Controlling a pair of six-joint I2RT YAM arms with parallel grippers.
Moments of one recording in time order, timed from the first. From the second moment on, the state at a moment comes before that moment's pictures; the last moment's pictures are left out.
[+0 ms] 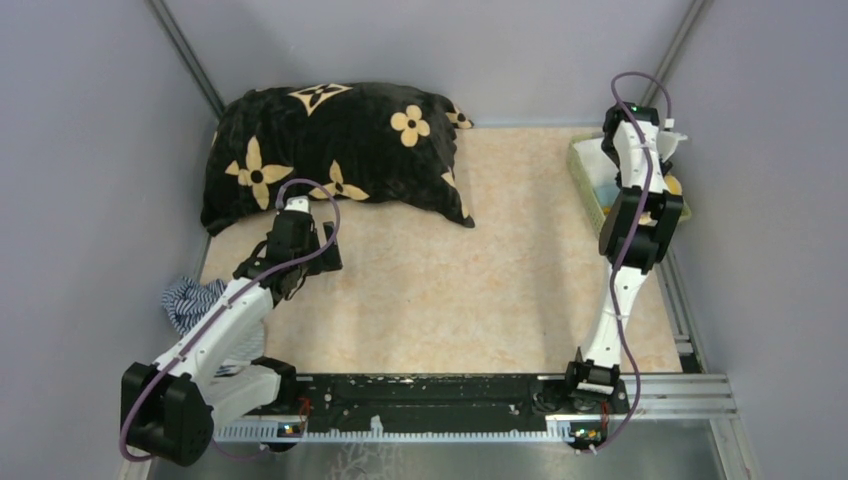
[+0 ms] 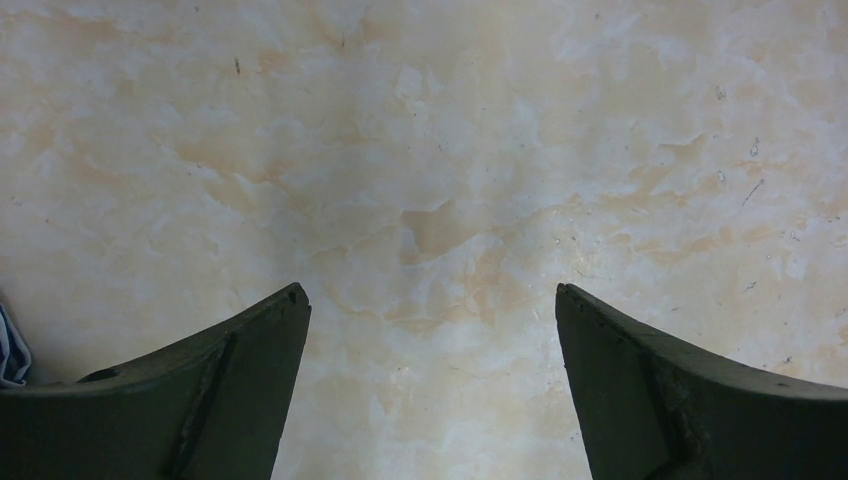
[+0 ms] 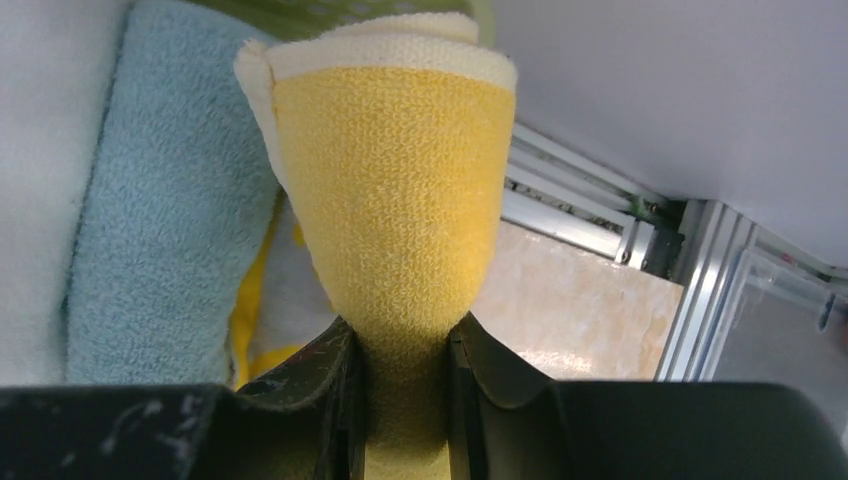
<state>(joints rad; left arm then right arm) -0.32 1.05 0.69 -0.42 -0.27 -0.35 -0.19 2.24 2.16 -1.43 0.83 0.86</state>
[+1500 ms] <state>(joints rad) -0.32 1.03 0.69 -0.42 -0.27 -0.35 -0.19 2.18 1.89 -1.12 0.55 0.96</state>
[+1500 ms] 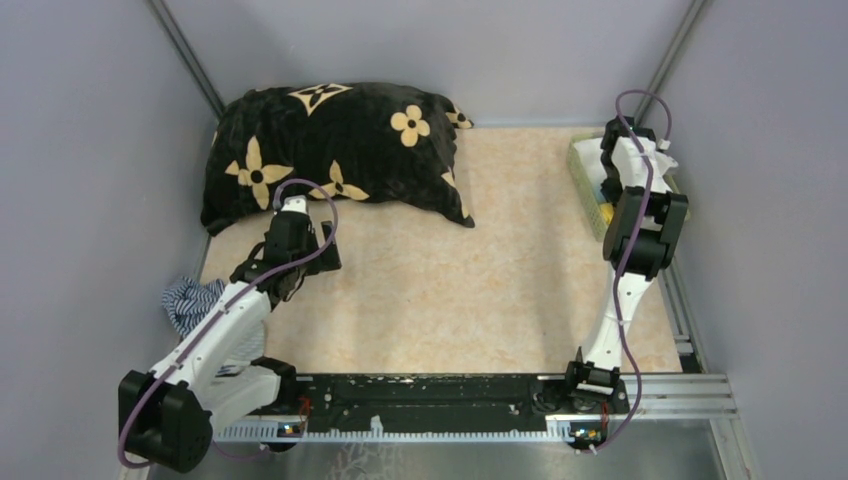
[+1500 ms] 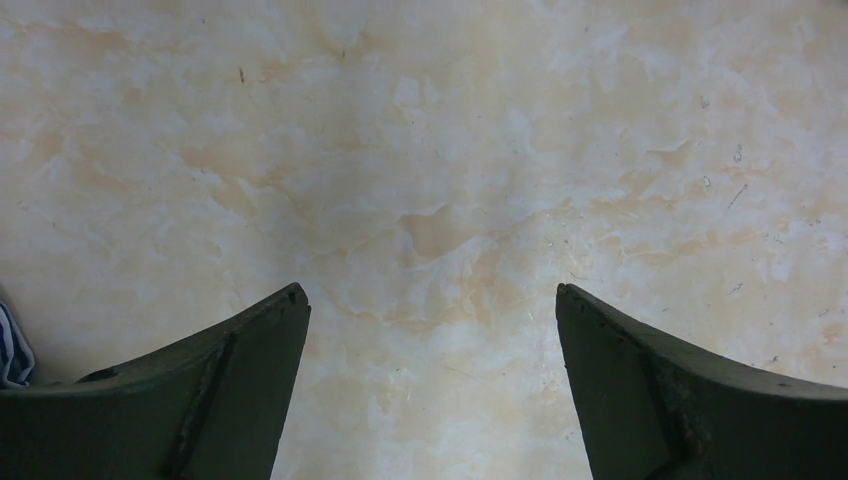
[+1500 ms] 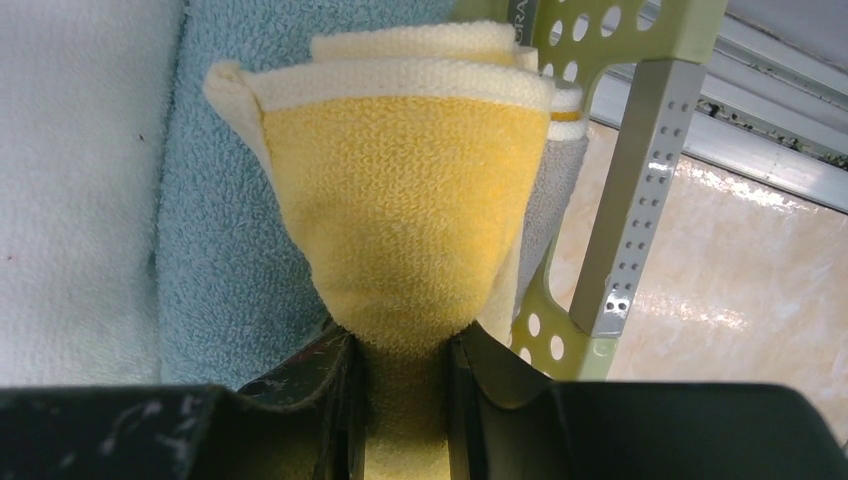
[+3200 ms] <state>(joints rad) -0.32 0.82 0.75 -0.44 -0.23 -0.35 -0.19 1.34 1.49 -0.90 0.32 0.74</state>
